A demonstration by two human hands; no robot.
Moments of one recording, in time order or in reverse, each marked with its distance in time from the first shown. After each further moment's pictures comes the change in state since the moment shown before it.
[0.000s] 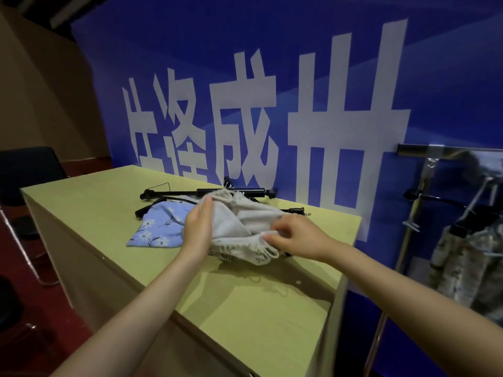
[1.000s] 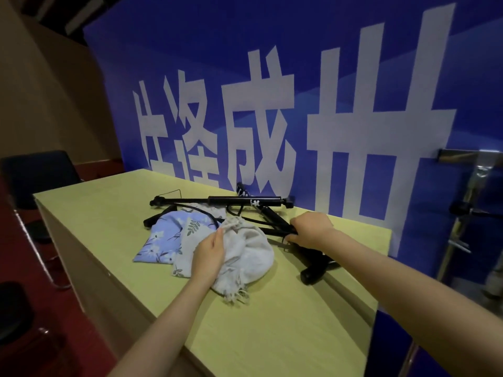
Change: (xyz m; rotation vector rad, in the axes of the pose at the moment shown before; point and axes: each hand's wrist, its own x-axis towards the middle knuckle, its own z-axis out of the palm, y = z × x) left_hand 0.066 -0.078 -0.012 0.579 -0.007 0.104; right_hand 0.102 0.065 0.021 -0.643 -0.201 0.301
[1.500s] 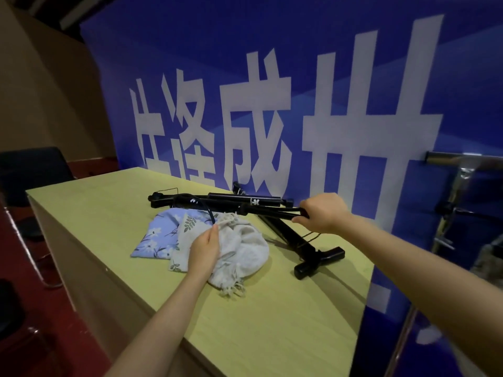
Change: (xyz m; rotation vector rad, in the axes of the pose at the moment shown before) left_hand 0.000 -0.005 -0.002 -0.103 0.023 0.021; right_hand -0.023 0.025 -0.038 -0.096 0.182 -0.034
